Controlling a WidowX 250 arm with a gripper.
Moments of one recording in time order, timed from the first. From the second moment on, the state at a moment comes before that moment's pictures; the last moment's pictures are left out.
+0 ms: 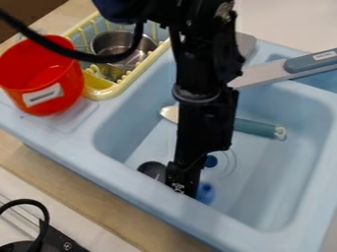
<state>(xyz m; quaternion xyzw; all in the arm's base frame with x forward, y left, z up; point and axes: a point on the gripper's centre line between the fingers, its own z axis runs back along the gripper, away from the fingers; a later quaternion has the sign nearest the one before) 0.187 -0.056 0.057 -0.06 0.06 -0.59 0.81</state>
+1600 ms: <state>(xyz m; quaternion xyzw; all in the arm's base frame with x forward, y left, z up) 0.172 -0.056 0.114 -0.02 -0.02 -0.56 0.83</state>
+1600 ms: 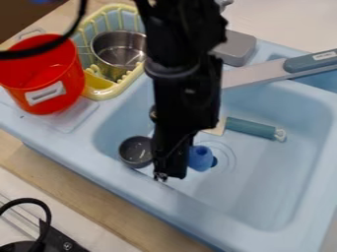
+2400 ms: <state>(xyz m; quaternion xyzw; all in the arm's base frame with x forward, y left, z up) 0.180 -0.005 0.179 -0.01 -0.04 -0.50 0.87</state>
